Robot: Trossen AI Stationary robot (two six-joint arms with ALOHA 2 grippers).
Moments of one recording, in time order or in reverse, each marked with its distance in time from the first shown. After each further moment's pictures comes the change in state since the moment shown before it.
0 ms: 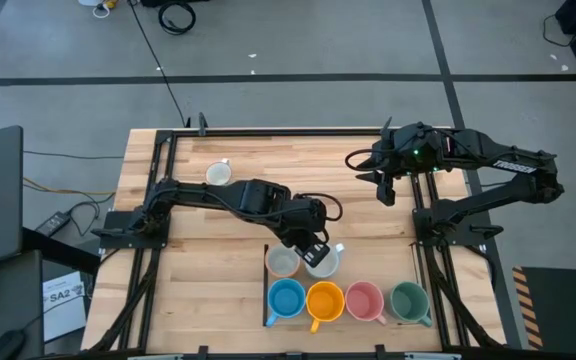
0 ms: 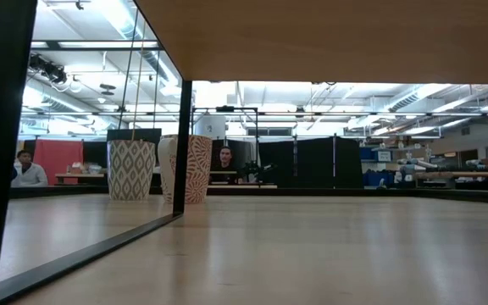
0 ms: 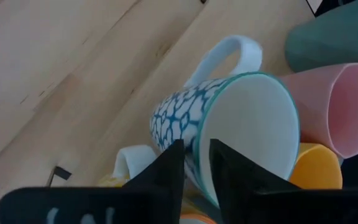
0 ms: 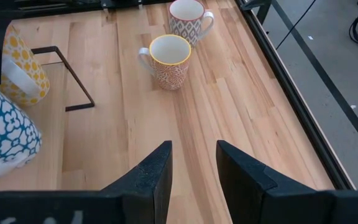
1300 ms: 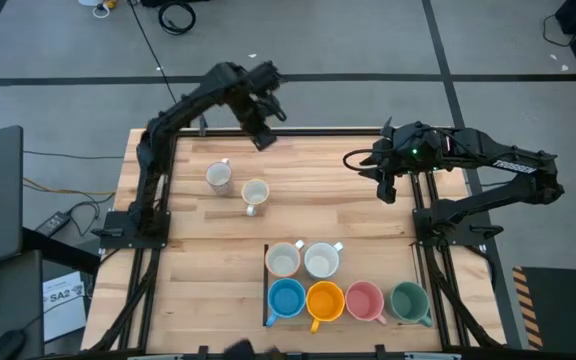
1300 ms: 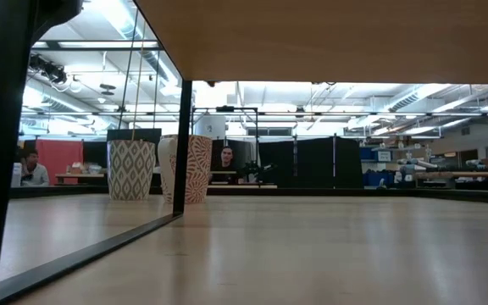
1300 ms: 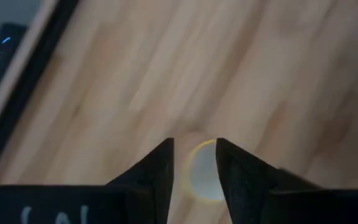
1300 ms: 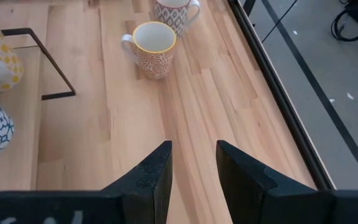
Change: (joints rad) left arm 0.751 -0.038 0.000 -0.361 0.147 0.998; right arm -0.022 0.001 0.000 -0.039 0.043 -0.043
